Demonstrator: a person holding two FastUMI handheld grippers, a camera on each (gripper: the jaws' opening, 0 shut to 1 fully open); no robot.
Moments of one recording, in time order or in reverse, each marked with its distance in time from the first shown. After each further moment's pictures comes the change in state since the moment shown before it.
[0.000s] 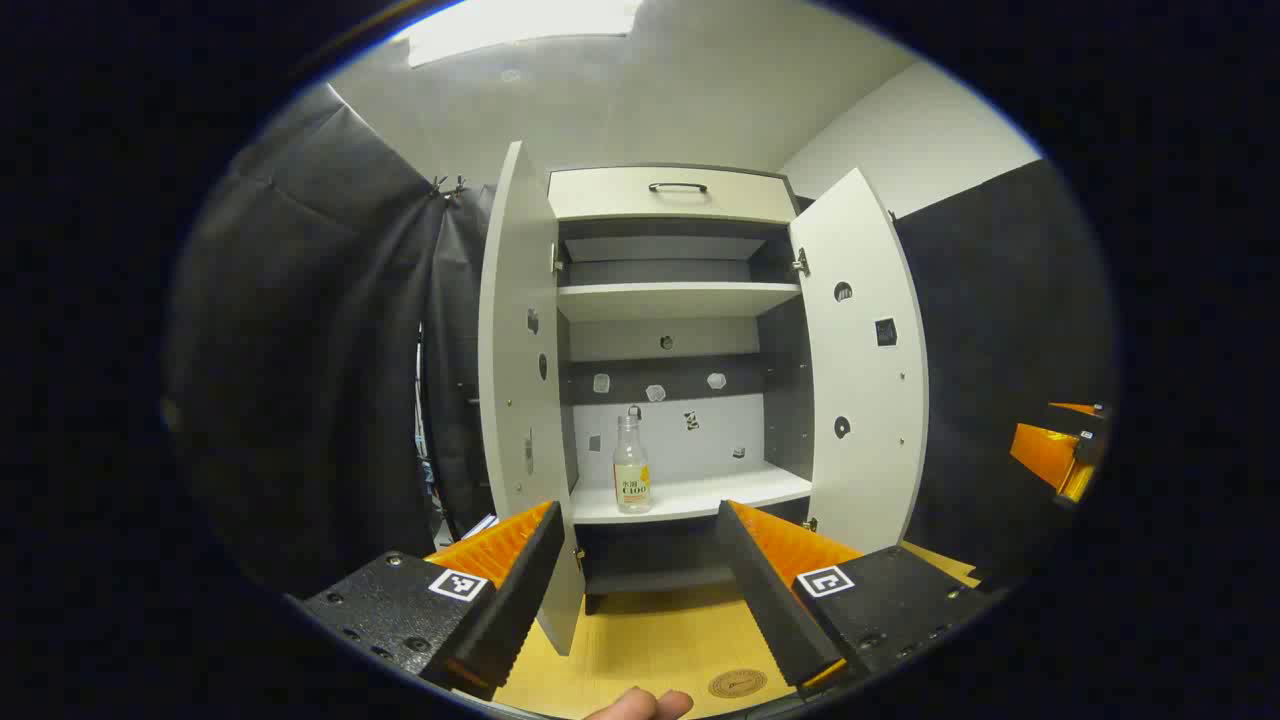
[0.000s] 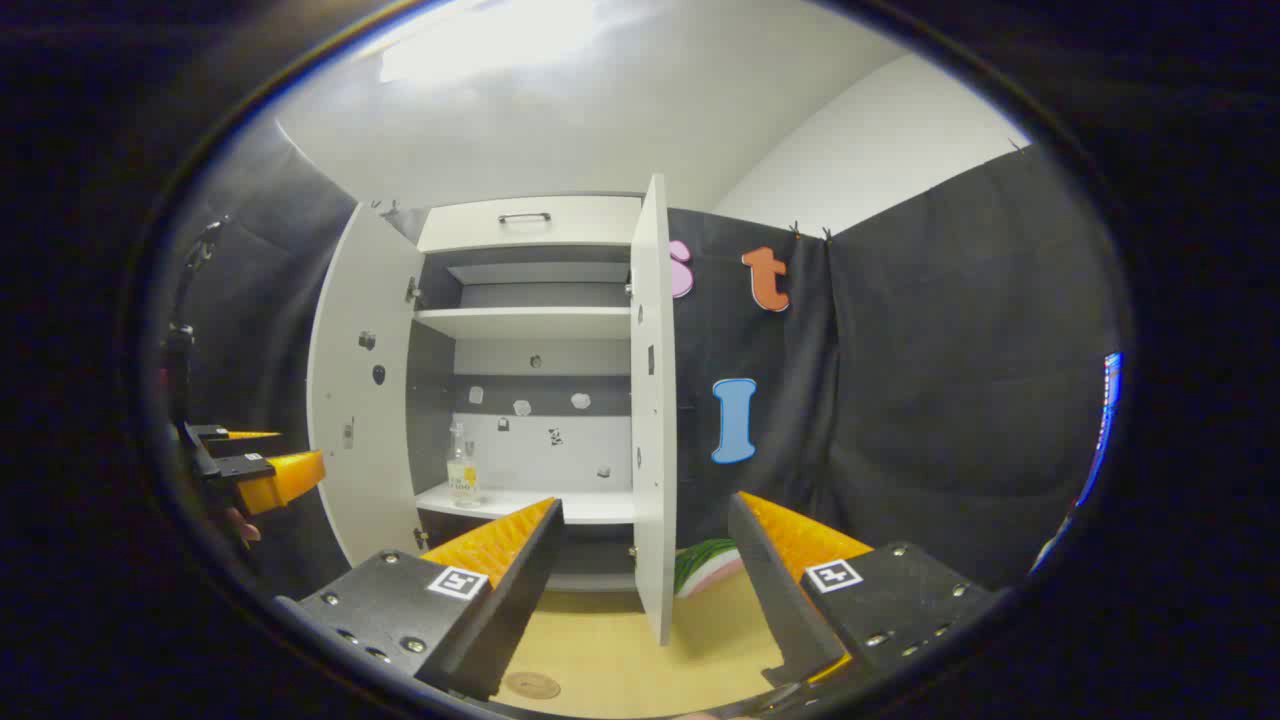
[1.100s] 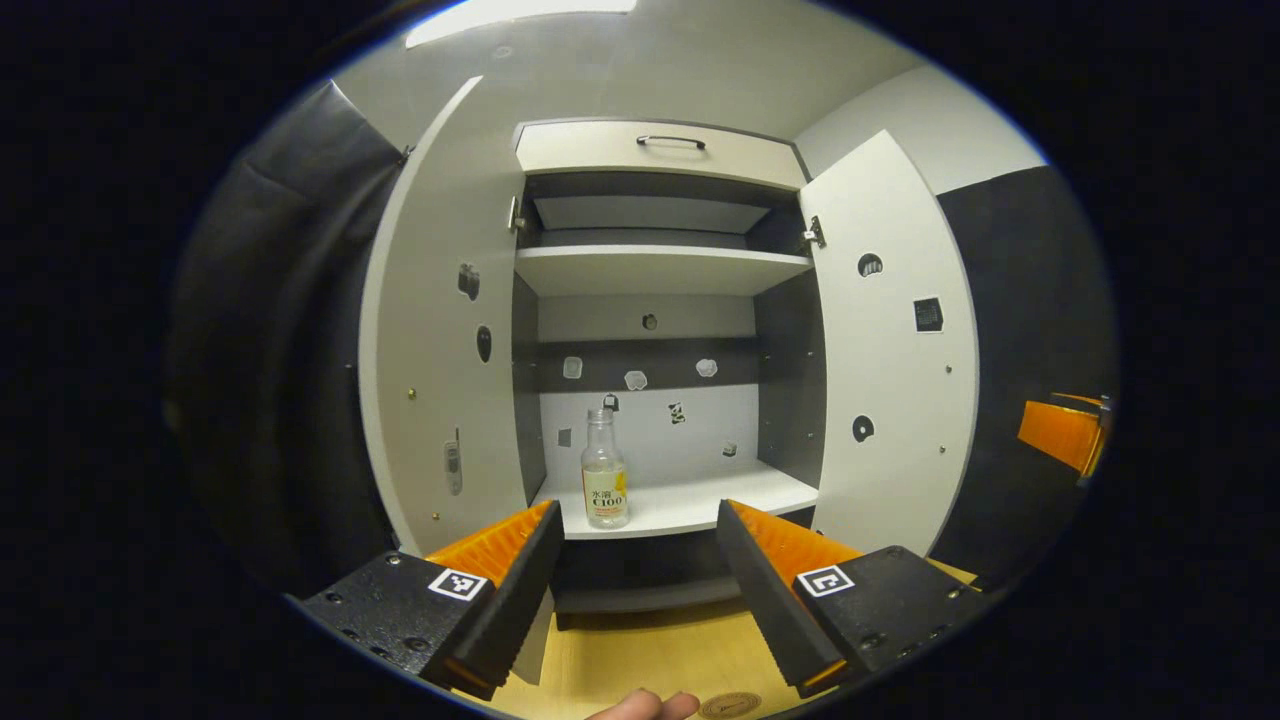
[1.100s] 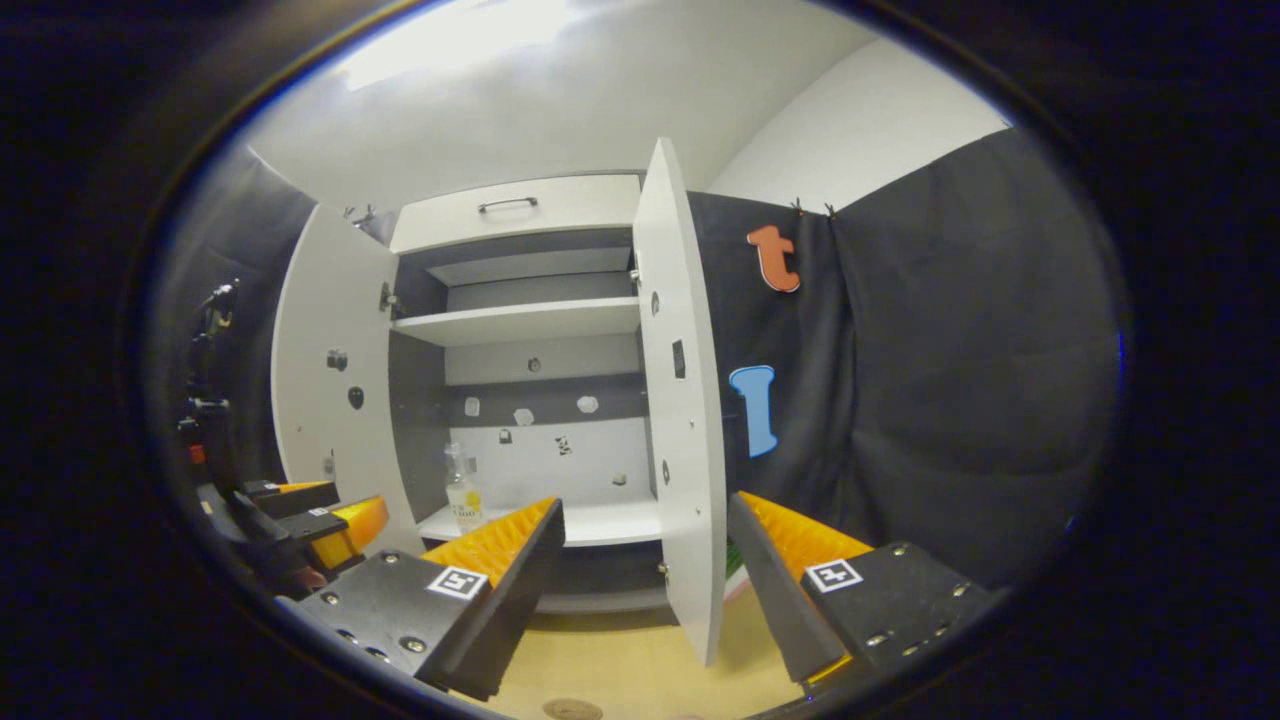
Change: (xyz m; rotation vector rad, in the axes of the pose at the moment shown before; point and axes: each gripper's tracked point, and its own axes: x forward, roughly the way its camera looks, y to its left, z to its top) left arm 0.122 -0.012 -0.027 -0.029 0.048 -0.036; right arm 0.085 0.039 0.001 0.100 0.036 0.006
